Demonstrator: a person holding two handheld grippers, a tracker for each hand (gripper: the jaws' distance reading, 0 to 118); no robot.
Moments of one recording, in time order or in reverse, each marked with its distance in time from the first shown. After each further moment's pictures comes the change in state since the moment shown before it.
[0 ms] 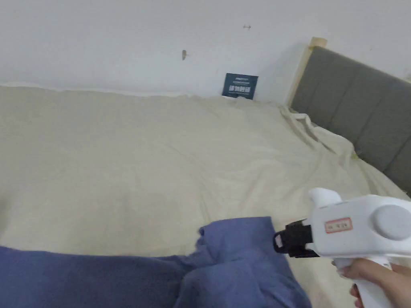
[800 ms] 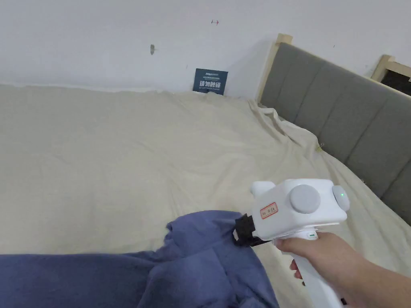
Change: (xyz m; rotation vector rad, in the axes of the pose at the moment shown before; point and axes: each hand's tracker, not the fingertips) left arm -0.009 -0.019 0.001 0.005 -0.008 0.076; right arm -0.012 0.003 -0.011 -0.012 -0.029 0.123
